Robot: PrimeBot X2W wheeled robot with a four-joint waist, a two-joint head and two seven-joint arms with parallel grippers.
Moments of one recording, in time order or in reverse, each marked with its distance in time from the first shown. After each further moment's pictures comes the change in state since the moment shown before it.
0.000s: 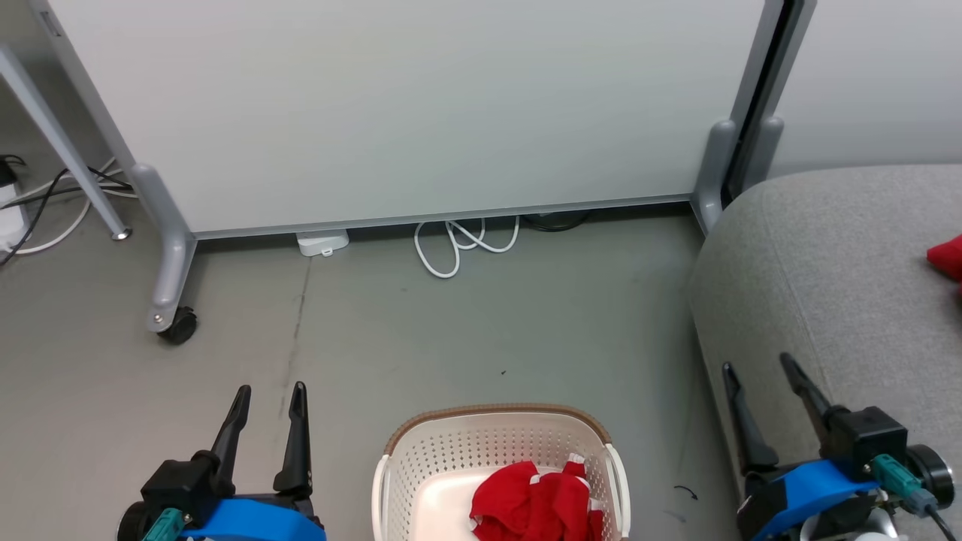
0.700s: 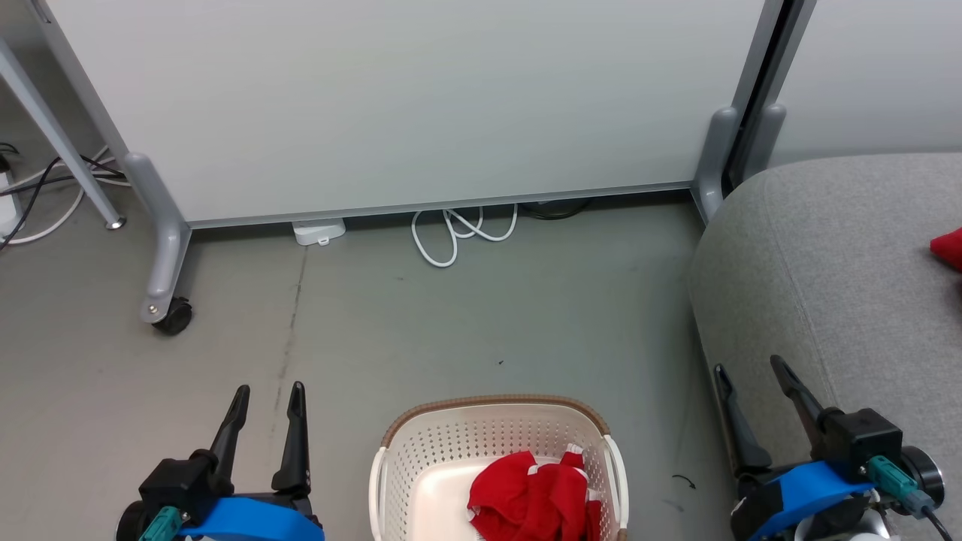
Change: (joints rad) left arm -0.005 0.008 -0.004 0.017 -0.014 0.000 0.000; right arm 0.002 0.000 0.029 0.013 0.033 0.000 -0.008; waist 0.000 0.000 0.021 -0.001
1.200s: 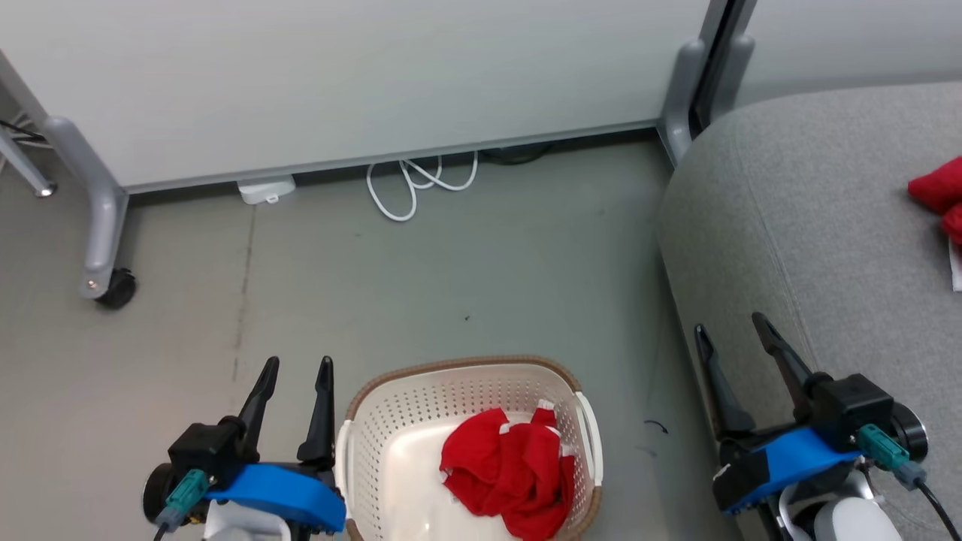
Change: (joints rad) left arm -0.075 0.005 -0.064 0.058 -0.015 0.000 0.000; right arm -0.059 0.000 0.039 -0.030 0.010 0.000 -0.001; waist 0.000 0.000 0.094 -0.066
